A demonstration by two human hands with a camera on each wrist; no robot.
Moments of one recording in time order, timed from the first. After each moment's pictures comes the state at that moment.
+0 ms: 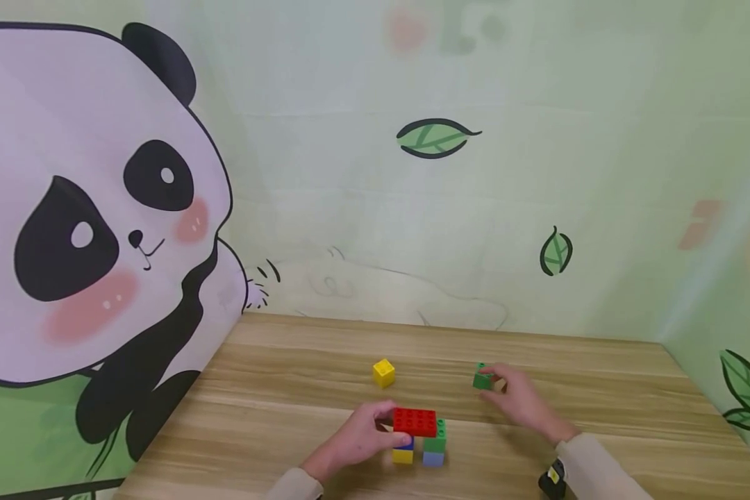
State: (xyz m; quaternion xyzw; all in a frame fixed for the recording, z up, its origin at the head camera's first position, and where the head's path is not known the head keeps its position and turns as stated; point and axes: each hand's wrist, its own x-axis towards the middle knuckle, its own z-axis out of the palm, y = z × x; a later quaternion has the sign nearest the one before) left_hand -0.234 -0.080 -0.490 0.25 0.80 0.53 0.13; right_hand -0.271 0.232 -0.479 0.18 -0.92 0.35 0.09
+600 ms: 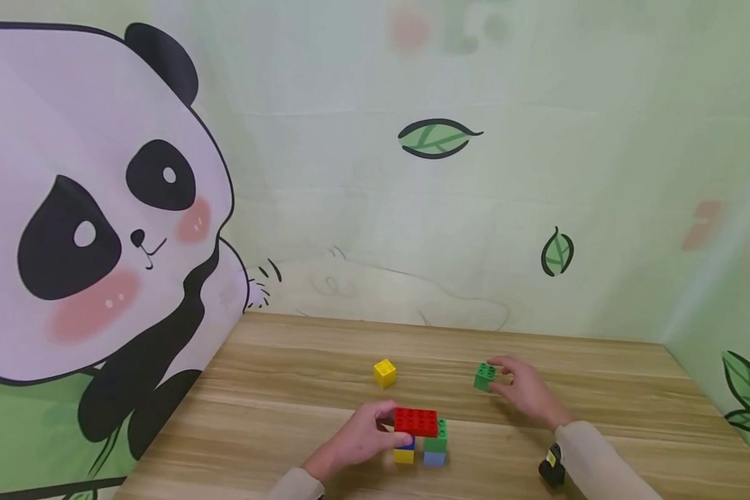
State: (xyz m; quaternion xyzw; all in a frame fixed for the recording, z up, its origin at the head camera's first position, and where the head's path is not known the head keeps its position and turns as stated) left_hand -0.236 -0.079 -0.491 0.24 0.80 0.53 0.13; right_hand -0.294 0.252 -0.490 0.18 -0.91 0.34 0.11
